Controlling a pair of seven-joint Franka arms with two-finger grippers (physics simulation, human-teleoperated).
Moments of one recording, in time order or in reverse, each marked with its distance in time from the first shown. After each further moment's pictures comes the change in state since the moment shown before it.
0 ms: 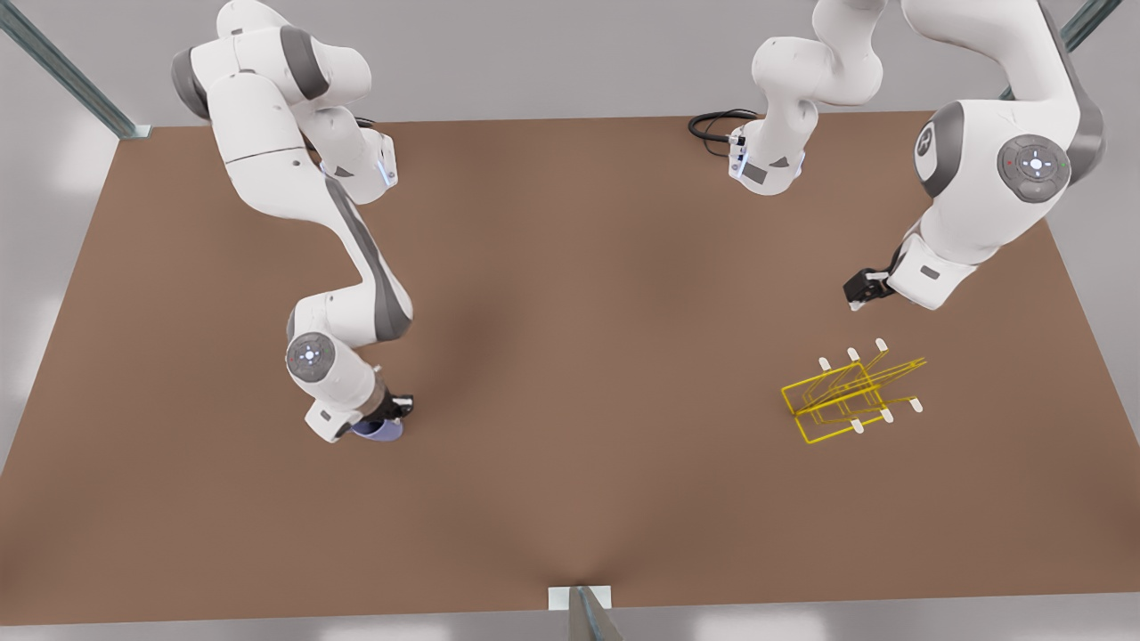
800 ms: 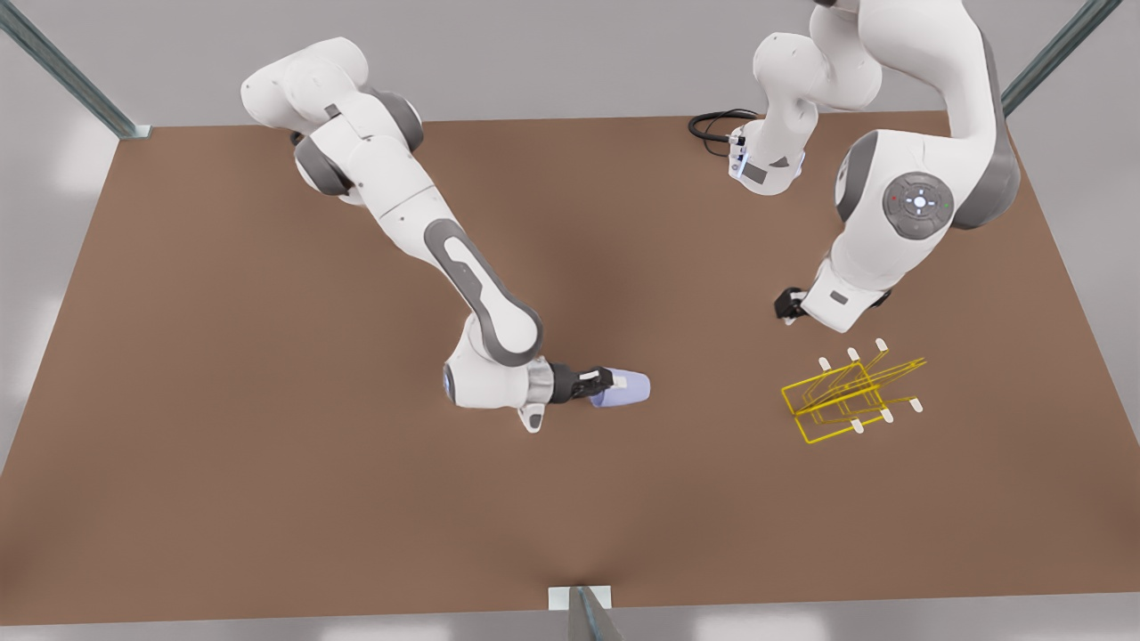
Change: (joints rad) left arm -0.136 0.120 -0.004 0.086 0.004 -0.021 -0.141; right arm 0.394 0.487 -0.002 0.548 1.310 0.000 -0.543
